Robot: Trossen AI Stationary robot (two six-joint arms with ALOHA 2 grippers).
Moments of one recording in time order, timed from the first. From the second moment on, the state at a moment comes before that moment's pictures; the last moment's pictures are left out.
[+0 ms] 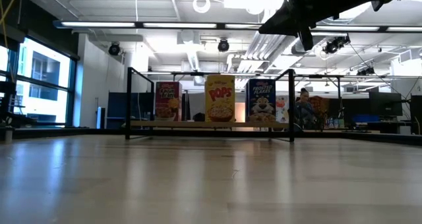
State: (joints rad) left arm -0.95 1.56 1.15 -1.05 0.09 -2.36; right arm -0.01 1.07 0.62 0.23 0.37 0.44
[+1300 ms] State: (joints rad) left arm -0.95 1.56 1.14 -0.97 0.16 -2.38; right arm -0.01 1.07 0.62 0.21 0.43 0.46
